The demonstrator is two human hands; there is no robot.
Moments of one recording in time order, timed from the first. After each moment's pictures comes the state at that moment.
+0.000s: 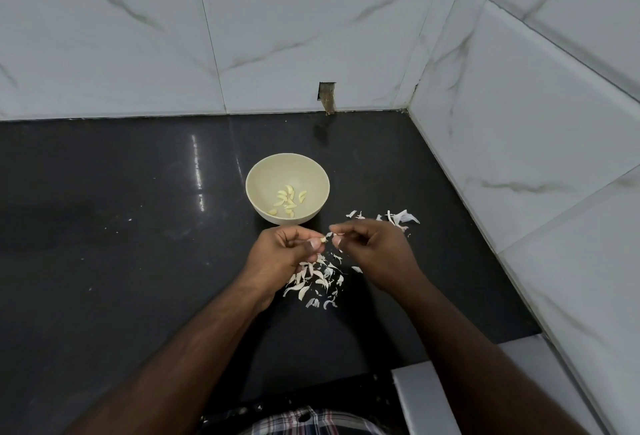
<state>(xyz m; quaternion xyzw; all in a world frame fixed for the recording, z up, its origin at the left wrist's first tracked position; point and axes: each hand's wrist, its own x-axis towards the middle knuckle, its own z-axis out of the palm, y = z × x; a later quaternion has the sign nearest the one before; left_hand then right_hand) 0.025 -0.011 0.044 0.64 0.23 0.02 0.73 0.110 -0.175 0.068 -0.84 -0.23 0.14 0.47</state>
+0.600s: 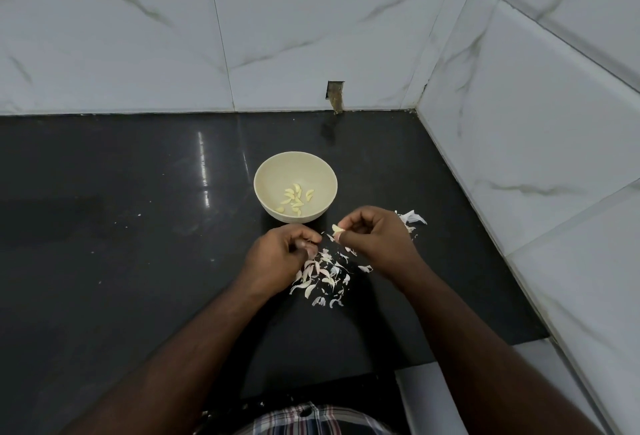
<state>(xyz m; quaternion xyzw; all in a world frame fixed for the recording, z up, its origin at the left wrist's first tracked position) 0.019 0.005 0.040 0.82 0.21 0.02 0.53 0.122 -0.163 0.068 -0.81 -0.19 0.18 0.53</state>
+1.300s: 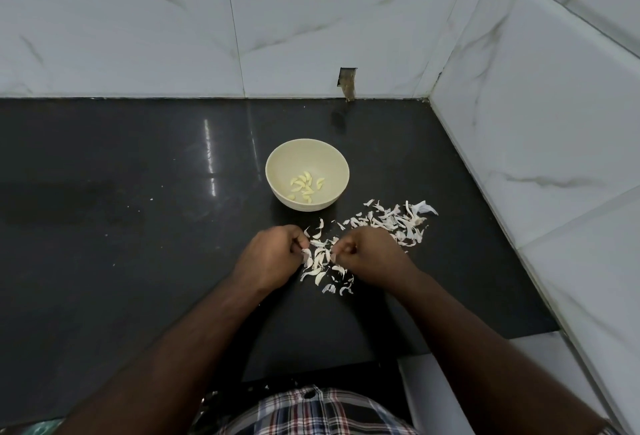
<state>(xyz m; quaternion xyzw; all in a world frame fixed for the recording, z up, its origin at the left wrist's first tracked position) 0.006 0.024 0.026 0.91 0.20 -0.05 0.35 0.102 -0.151 0.050 -0.90 -0.30 0.23 0.23</state>
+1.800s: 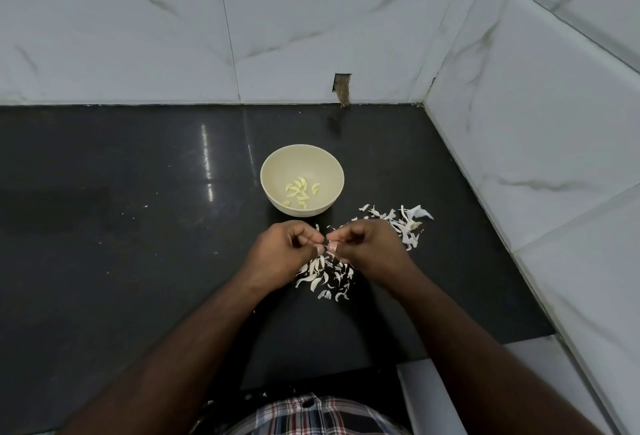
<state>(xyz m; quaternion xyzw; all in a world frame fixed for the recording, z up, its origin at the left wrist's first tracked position) 0.014 0.012 0.036 0.80 0.18 0.00 0.56 0.101 -0.154 0.058 -0.80 -0.18 0.27 0.51</state>
